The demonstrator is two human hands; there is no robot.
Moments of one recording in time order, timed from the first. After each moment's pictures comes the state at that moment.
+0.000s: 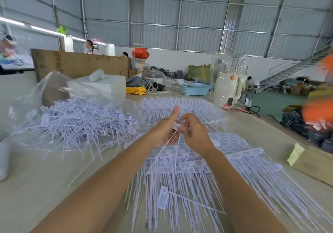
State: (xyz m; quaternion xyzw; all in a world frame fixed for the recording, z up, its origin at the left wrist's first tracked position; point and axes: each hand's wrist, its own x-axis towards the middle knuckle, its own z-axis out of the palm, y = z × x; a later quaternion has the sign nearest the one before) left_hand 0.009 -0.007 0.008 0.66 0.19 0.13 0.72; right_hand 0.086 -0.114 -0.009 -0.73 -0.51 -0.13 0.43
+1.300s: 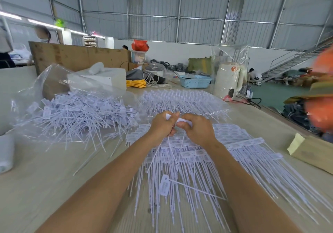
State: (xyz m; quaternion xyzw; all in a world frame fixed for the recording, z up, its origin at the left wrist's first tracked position) left_hand 0.000 -0.011 -0.013 0.72 0.18 0.31 0.60; right_hand 0.090 -0.118 -0.016 -0.80 -0.48 -0.17 0.31
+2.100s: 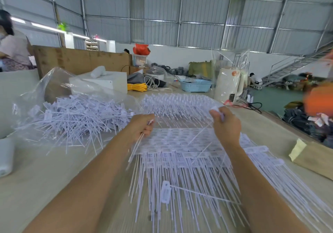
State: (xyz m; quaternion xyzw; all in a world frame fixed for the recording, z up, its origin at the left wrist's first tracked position) left_hand -0.027 0.043 0.002 0.62 0.27 0.24 0.69; right_hand 0.124 -0.153 0.003 -0.79 -0.29 -0.23 0.49
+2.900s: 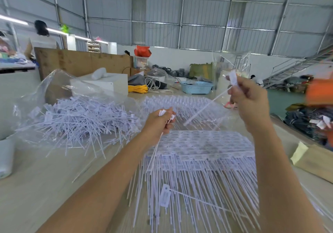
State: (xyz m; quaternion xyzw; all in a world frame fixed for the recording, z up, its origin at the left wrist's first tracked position) left_hand -0.012 0.000 0.011 0.60 0.14 0.31 0.72; right_hand 0.099 -0.192 0.083 -0.60 -0.43 -0.14 0.66
